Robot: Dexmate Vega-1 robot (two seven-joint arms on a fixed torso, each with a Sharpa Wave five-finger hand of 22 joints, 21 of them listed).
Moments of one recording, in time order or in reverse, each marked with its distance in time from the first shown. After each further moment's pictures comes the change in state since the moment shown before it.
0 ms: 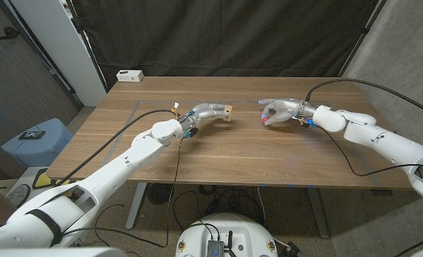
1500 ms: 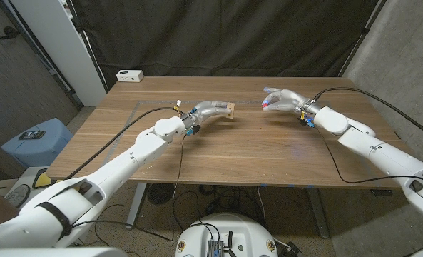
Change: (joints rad) left arm -0.048 -0.051 0.014 0.090 -0.006 -0.047 -0.040; left_hand -0.013 0.000 0.006 -0.001 -0.001 -0.002 0.002 0.004 0.000 0.000 0.000 0.000 0.000 0.000 0.000 0.000 -0.003 0.000 0.000 0.000 0.006; right arm -0.150 0.055 0.183 -0.066 0.382 -0.063 0.048; right_hand -0.005 0.005 -0.008 0.006 -0.001 0.021 0.010 0.023 0.012 0.018 0.004 0.000 0.000 -0.005 0.003 0.000 0.000 0.005 0.006 0.000 0.000
